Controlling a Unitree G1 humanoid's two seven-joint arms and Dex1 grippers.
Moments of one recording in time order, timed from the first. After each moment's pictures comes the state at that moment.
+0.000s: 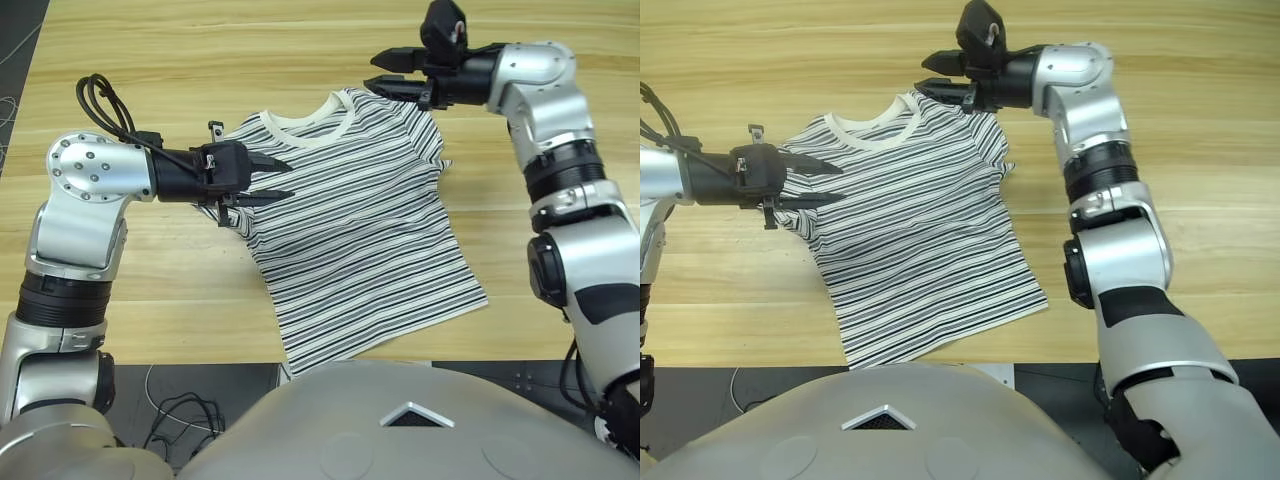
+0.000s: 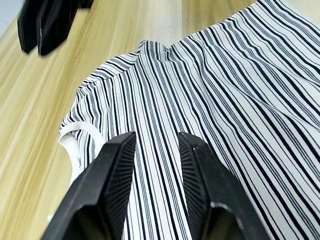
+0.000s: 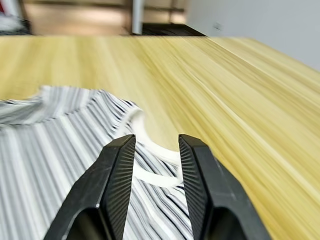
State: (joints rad) left arm -0.22 0.86 -0.16 -0.13 -0.23 0.06 -1.20; right arm -0.93 -0.20 0.22 1.08 0.05 -0.16 0.92
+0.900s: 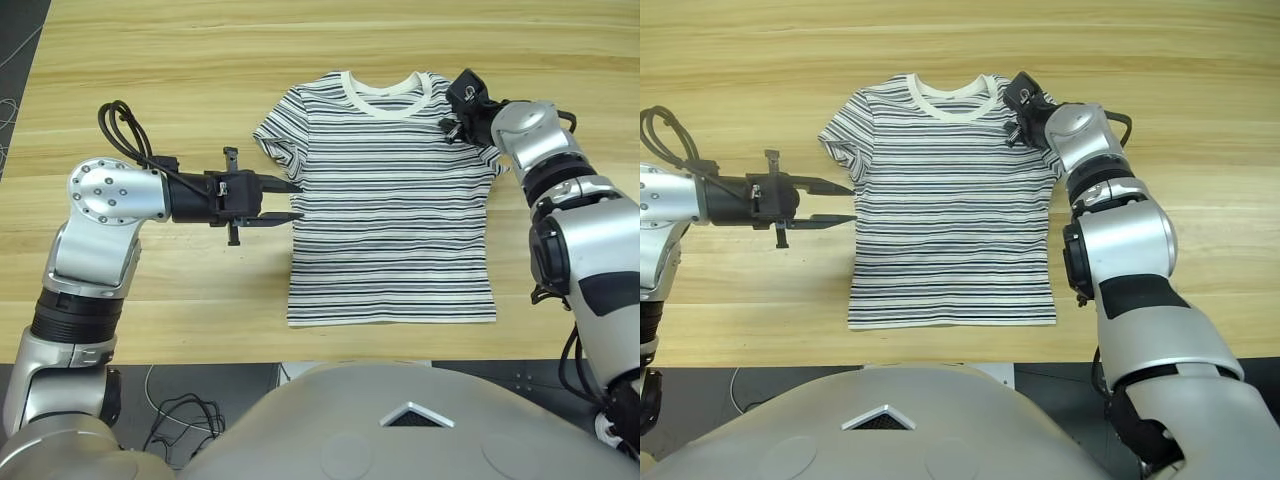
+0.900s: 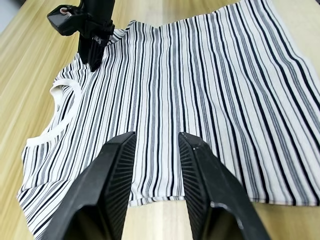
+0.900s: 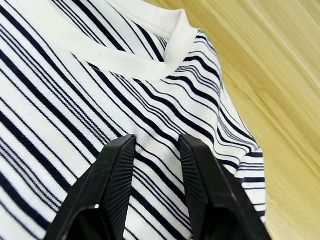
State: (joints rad) left arm -0.13 0.82 -0.15 -0.15 -0.21 0.01 -1.16; right arm -0.95 -0.27 0.18 1.38 -0.28 -0.05 0.51
